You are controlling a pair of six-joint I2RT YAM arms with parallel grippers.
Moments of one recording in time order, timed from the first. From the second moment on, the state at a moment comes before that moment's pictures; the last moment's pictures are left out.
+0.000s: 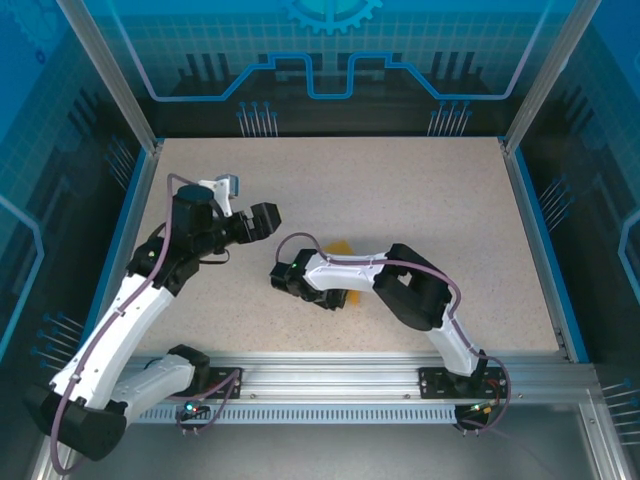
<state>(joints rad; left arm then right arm) -0.33 0.98 1.03 -0.58 0.22 -0.59 1.08 2.14 1.51 -1.20 0.54 0.15</state>
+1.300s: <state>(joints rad) -0.45 1.75 0.94 -0.10 0.62 -0.86 0.48 0.99 0.57 -0.35 -0.22 0.51</state>
